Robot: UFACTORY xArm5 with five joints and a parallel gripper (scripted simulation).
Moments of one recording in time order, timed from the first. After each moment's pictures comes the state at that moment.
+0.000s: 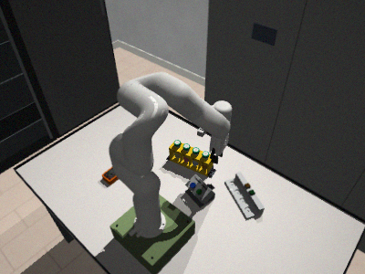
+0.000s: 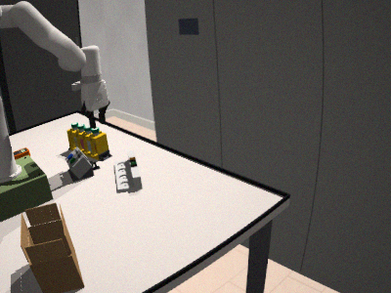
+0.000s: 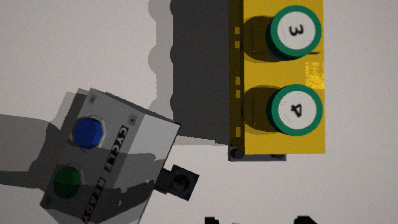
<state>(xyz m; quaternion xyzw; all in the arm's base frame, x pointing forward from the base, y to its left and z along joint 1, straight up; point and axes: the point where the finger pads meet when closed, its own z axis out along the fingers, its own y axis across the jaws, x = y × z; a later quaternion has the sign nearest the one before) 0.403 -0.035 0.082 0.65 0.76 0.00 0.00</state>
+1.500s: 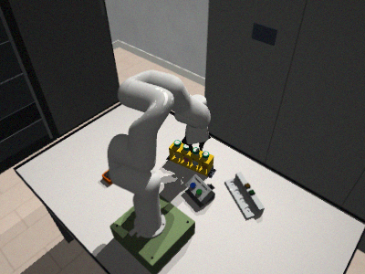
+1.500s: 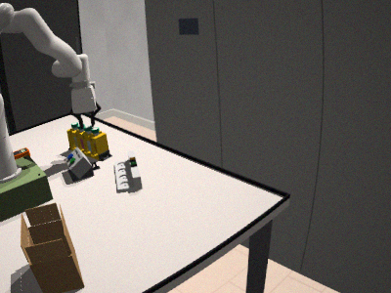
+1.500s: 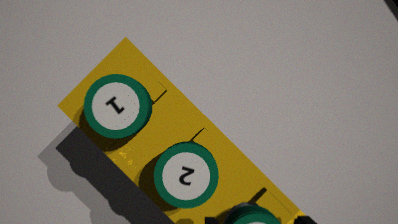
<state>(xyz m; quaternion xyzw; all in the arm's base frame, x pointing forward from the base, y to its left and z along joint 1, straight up) 0.416 0.093 0.047 0.89 0.46 0.00 0.00</state>
